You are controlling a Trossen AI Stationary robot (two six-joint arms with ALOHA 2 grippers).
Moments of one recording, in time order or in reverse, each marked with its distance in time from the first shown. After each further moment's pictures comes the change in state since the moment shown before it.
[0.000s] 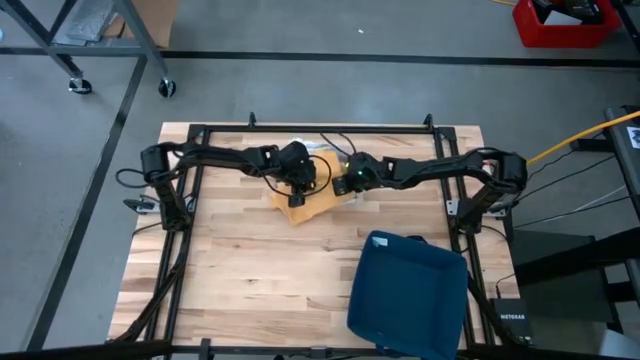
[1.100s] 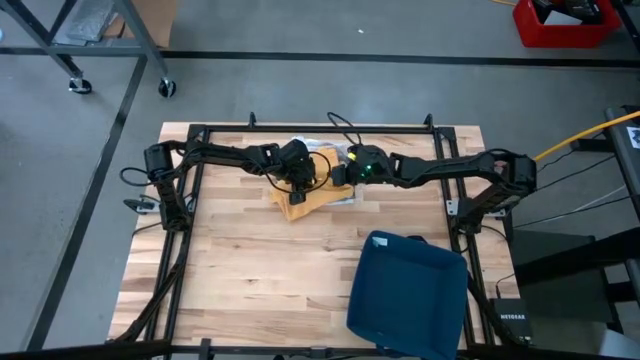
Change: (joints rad) left arm 0.032 0.037 0.001 0.010 -0.006 -0.035; right arm -0.004 -0.087 -0.001 0.179 -0.004 0.040
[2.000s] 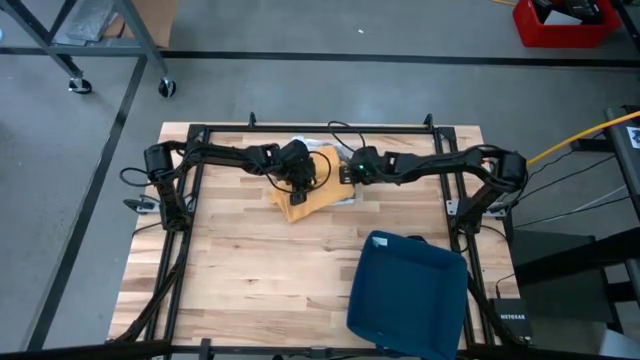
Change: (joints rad) left arm -0.008 -0.001 0.003 -0.008 0.027 -0.042; right arm -0.080 0.097 -0.001 -0.320 0.147 0.073
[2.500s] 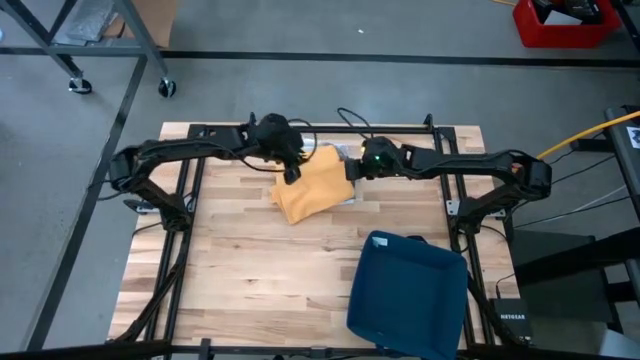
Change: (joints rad) left arm 0.050 -0.279 0.079 -0.133 -0.071 -0.129; right arm 0.000 -0.212 0.002 0.009 -0.127 -0.096
